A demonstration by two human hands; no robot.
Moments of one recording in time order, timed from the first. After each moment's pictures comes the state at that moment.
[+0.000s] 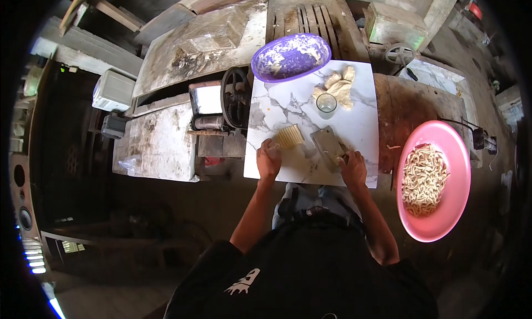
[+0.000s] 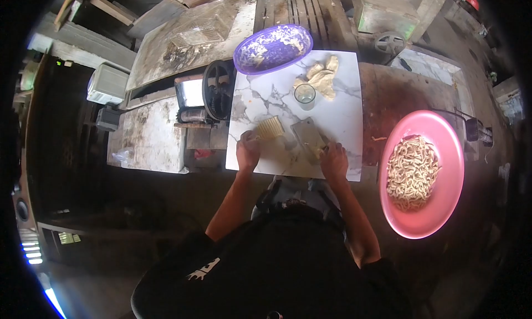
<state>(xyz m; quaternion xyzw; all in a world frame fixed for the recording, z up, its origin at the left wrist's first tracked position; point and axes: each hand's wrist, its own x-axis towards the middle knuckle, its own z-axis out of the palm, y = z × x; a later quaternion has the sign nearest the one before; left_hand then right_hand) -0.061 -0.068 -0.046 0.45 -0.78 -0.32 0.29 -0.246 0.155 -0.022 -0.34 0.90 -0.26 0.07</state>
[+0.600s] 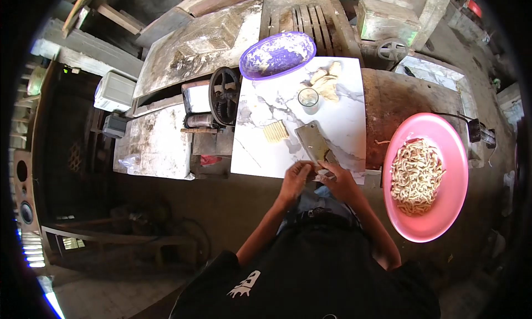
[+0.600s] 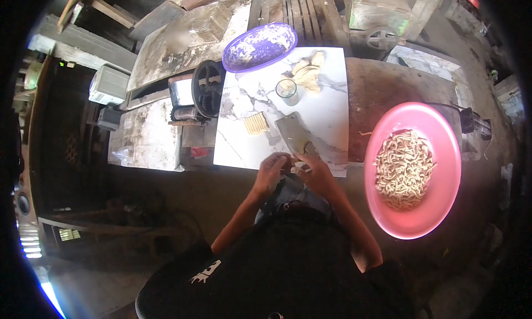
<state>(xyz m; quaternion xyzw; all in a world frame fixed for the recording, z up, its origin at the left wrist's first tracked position) -0.104 0.073 0.018 0.33 -0.49 -0.80 0.14 -0.235 0.203 0.034 -0.37 0.71 -0.49 0.34</state>
